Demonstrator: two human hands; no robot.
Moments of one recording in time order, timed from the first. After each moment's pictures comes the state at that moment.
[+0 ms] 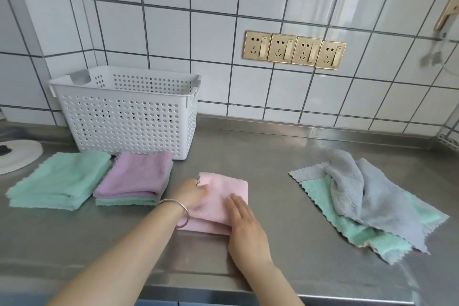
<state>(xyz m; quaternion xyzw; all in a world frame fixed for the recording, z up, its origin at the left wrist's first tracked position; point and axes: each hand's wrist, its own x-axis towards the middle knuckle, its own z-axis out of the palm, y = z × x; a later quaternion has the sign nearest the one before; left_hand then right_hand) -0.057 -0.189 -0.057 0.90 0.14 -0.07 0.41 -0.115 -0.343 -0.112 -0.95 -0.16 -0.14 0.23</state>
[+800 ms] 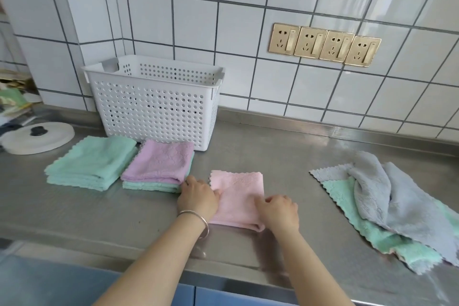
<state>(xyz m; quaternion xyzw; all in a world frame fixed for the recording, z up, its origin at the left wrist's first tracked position) -0.077 -0.185 -0.098 0.98 0.16 0.05 0.11 -0.077 -0.348 -0.087 -0.96 0.11 0.05 0.25</state>
